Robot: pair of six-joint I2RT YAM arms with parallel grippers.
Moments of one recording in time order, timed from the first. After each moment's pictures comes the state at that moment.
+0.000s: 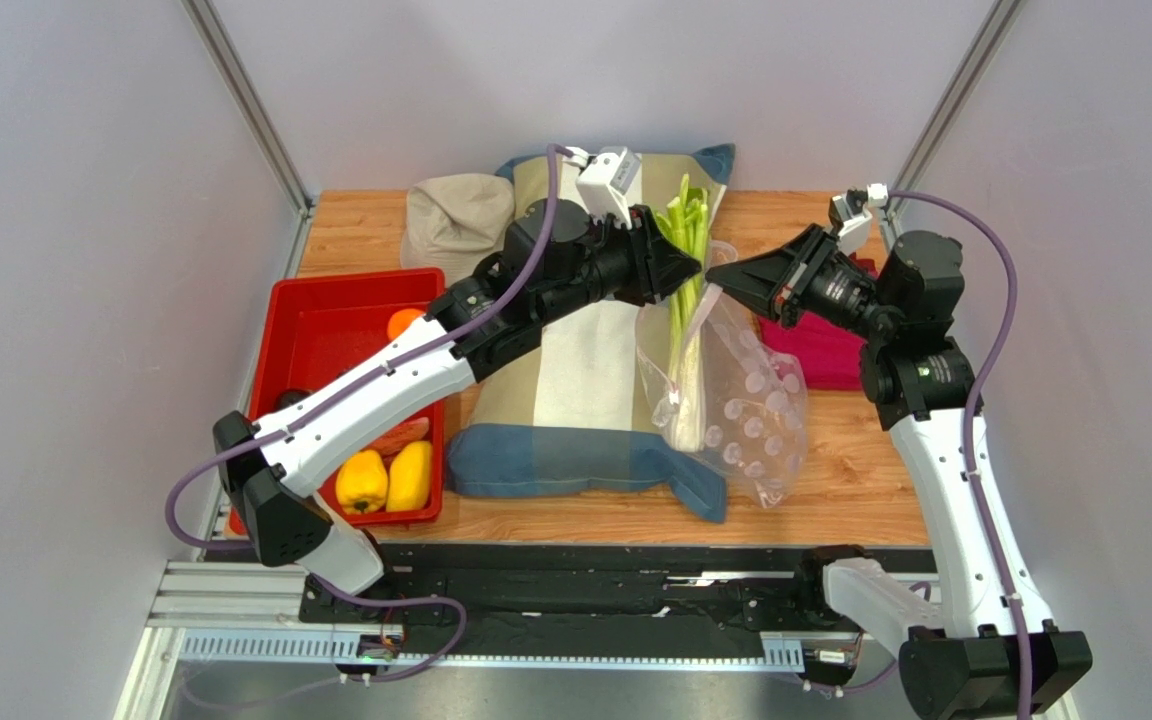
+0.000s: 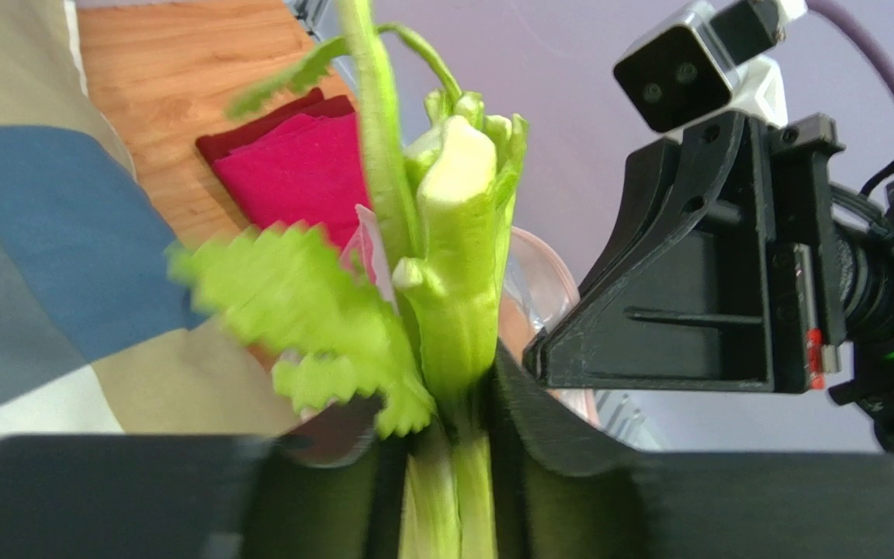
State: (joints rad) left arm -0.92 1.54 1.63 -0.20 0.03 -0.59; right arm 0.09 1.01 1.15 -0.23 -0.79 1.19
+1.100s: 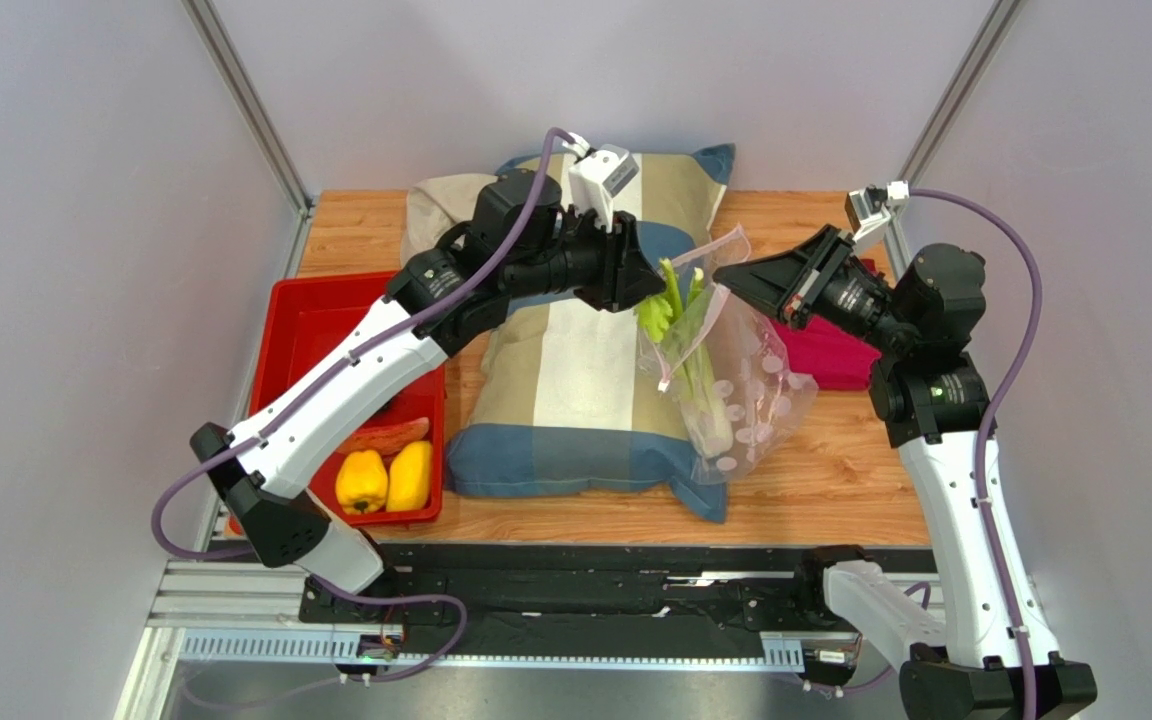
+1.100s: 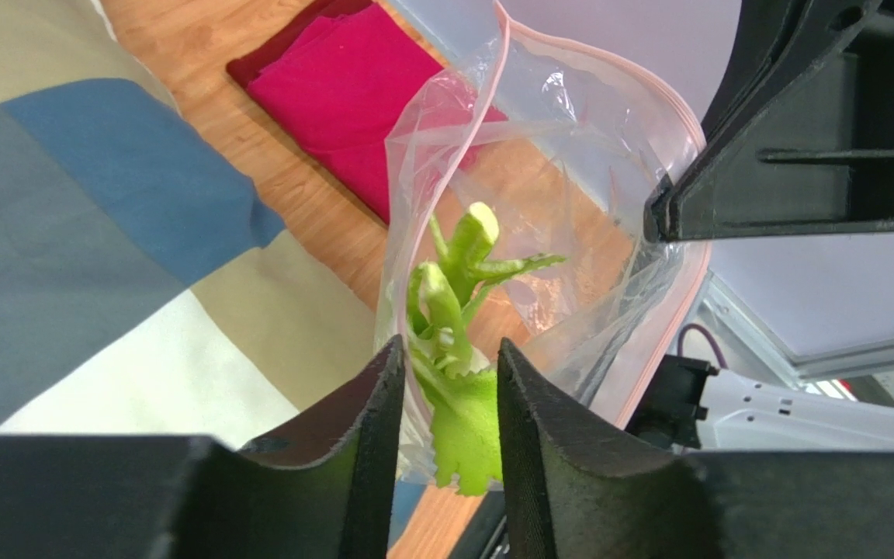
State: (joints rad) left arm -0.83 1.52 1.76 -0.53 0.24 -0.35; right arm 0.09 0.94 1.15 -0.19 -0.80 1.15
